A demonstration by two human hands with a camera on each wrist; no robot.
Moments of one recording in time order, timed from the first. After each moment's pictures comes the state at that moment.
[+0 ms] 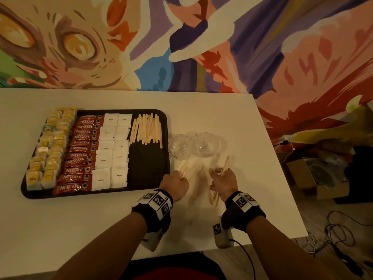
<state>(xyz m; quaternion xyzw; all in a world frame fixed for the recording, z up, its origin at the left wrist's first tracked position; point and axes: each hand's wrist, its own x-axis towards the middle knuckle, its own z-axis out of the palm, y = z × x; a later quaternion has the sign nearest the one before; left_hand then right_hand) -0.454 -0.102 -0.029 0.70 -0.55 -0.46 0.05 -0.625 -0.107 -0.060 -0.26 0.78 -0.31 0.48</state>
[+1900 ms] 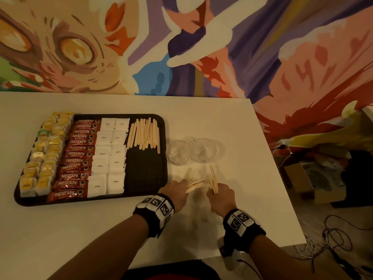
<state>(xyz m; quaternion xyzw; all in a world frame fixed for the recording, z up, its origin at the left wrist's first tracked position) -0.455 -0.100 -0.028 0.58 -0.73 -0.35 -0.09 -0.623 -0.082 -0.042 -0.48 0.79 -0.07 0.37</state>
